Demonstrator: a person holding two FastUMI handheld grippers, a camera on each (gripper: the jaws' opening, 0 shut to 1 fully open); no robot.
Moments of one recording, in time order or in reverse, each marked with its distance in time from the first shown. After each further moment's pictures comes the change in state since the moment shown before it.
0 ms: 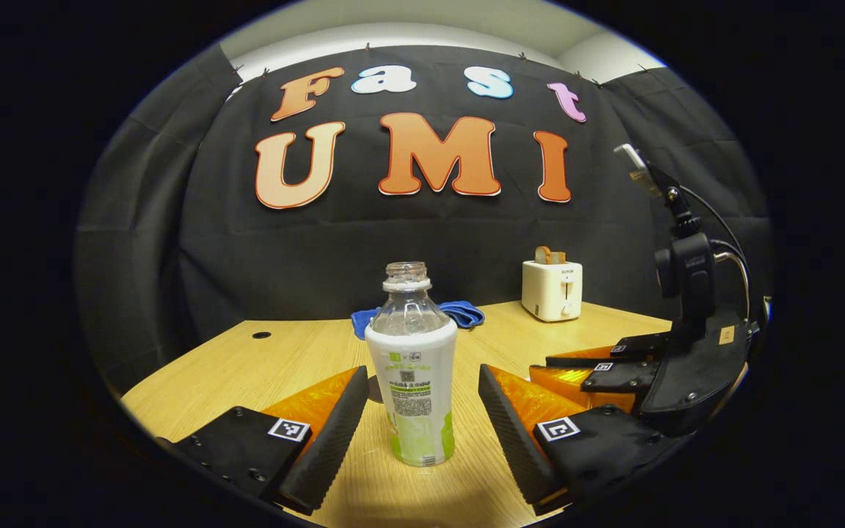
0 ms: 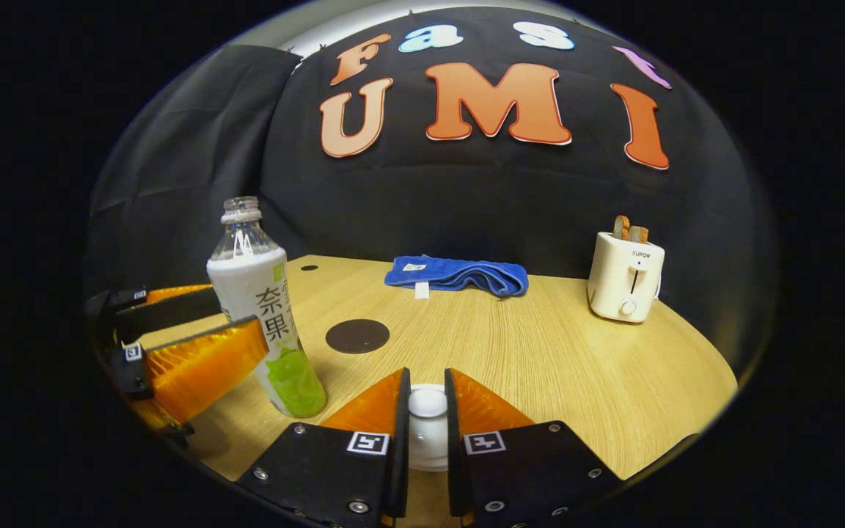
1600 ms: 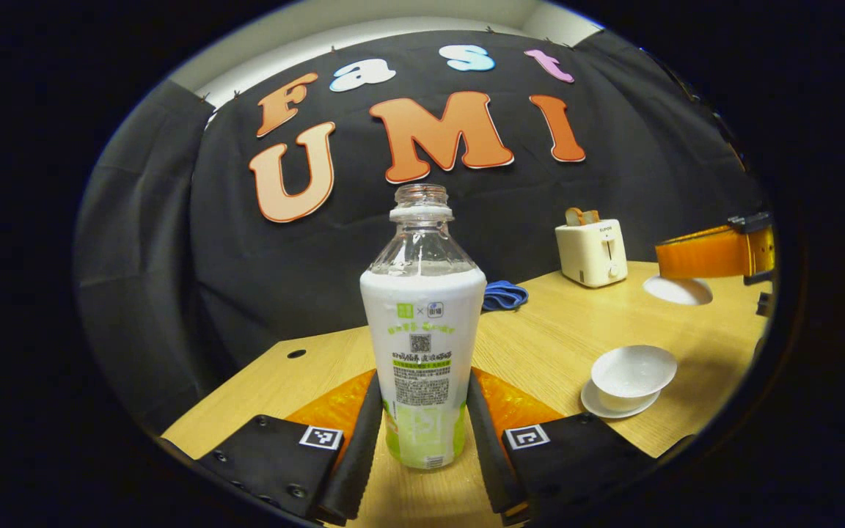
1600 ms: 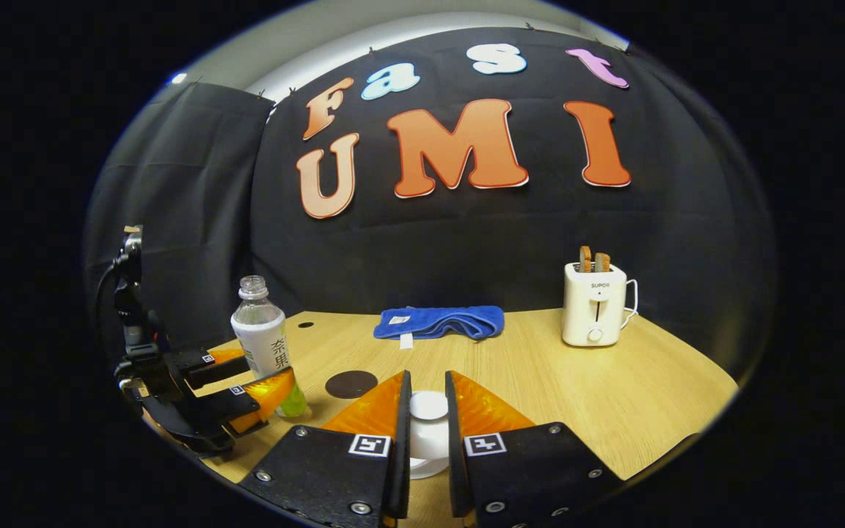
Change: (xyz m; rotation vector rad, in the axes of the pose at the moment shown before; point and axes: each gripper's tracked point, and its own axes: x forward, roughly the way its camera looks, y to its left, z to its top) left arm 0.047 0.039 -0.016 0.226 0.047 0.105; right arm -0.046 -0.050 0.059 0.092 -0.166 -0.047
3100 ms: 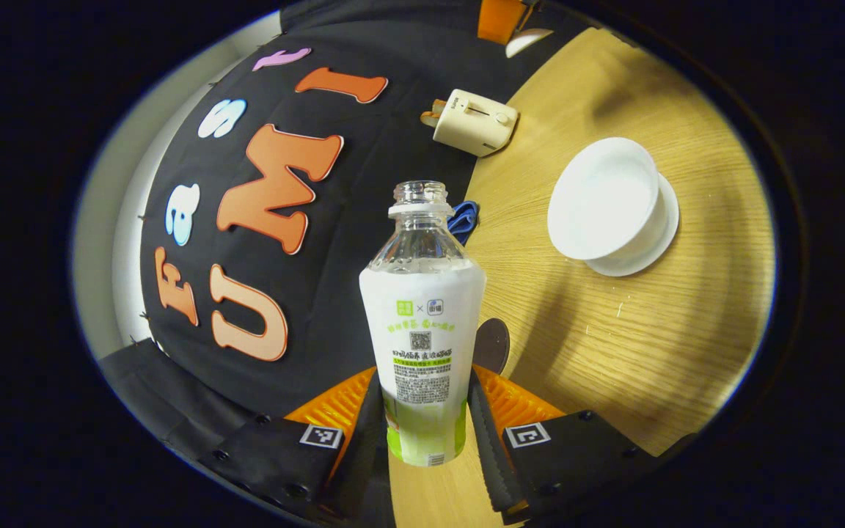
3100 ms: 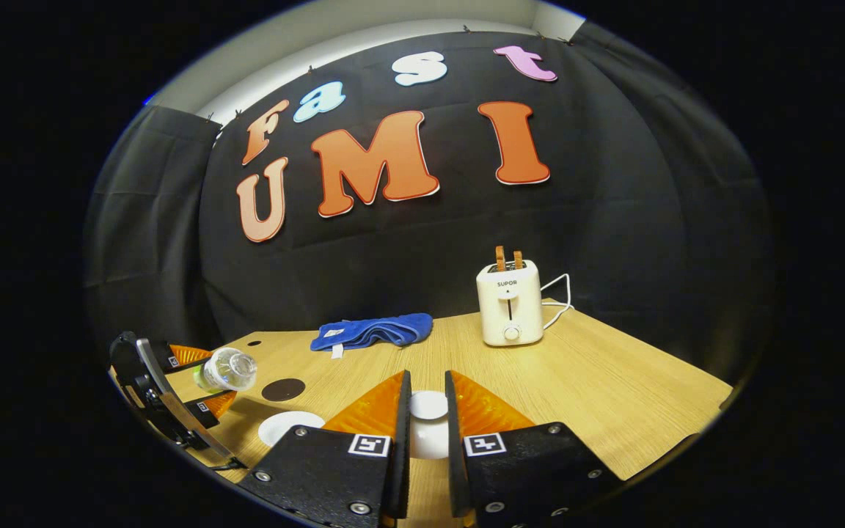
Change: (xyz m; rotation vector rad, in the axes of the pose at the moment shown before) left arm 0.005 -0.031 -0.012 0.985 0.075 -0.006; right arm -0.027 -0.110 -0.011 0.106 -0.043 -0.150
